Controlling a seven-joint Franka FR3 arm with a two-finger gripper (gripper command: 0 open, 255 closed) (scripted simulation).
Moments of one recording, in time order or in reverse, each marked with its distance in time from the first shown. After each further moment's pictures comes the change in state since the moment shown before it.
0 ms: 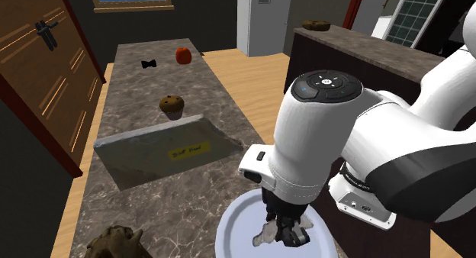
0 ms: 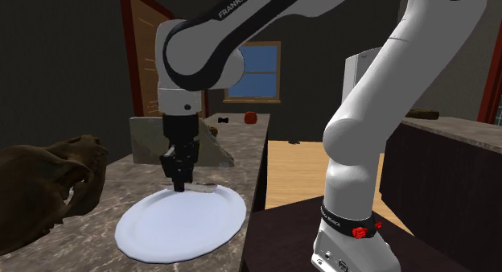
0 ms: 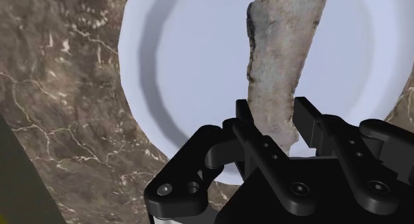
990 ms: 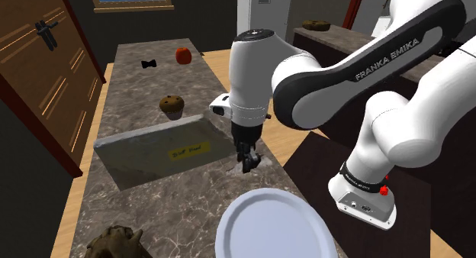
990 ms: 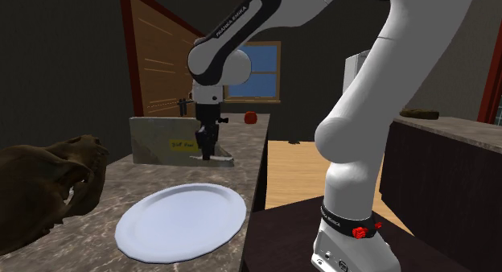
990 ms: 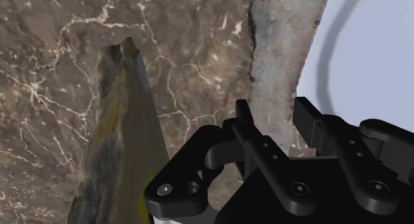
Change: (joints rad) arm -0.195 0.081 -0.257 0.032 -0.154 0.007 -0.330
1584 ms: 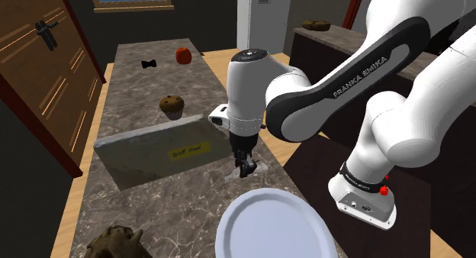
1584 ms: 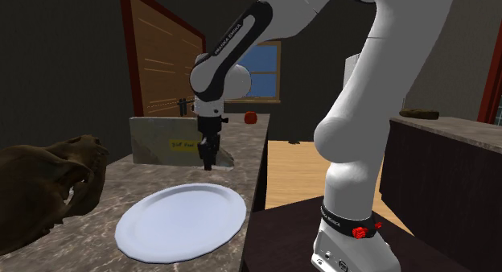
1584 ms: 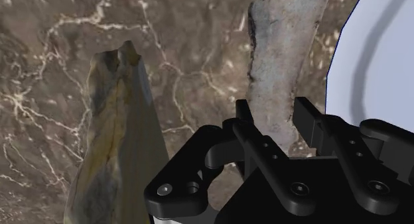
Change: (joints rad) arm -0.020 0.091 0.003 -0.035 -0.019 0.123 -0.012
